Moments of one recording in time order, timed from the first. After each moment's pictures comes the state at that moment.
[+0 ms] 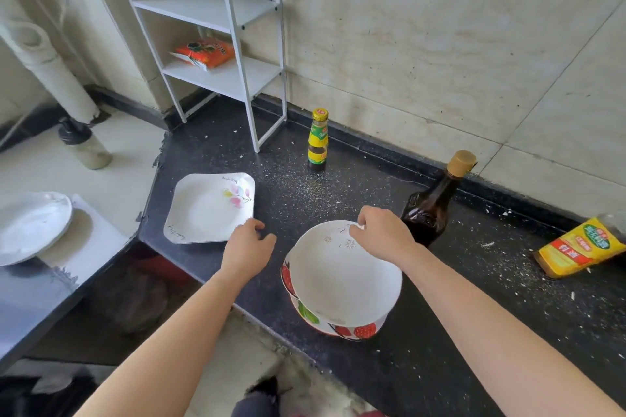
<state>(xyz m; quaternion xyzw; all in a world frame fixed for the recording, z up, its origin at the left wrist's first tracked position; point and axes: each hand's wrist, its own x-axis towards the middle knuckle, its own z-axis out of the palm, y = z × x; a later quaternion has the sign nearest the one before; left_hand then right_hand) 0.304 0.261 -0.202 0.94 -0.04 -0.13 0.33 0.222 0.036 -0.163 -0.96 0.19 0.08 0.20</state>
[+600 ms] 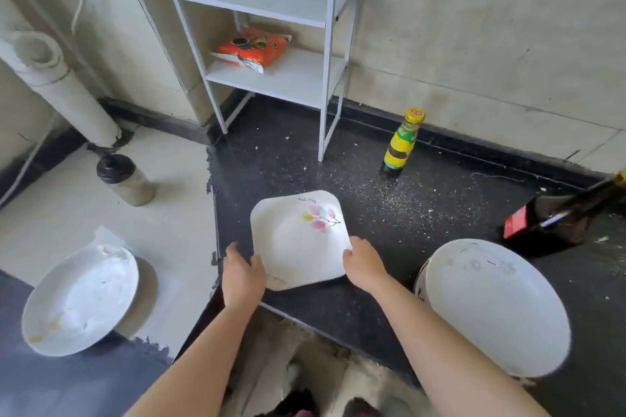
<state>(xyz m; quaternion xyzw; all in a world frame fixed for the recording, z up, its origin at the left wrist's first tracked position) 0.465 0.429 -0.267 0.91 0.08 -0.16 0.38 0.386 0.238 -0.264 -0.85 0.35 0.12 0.38</state>
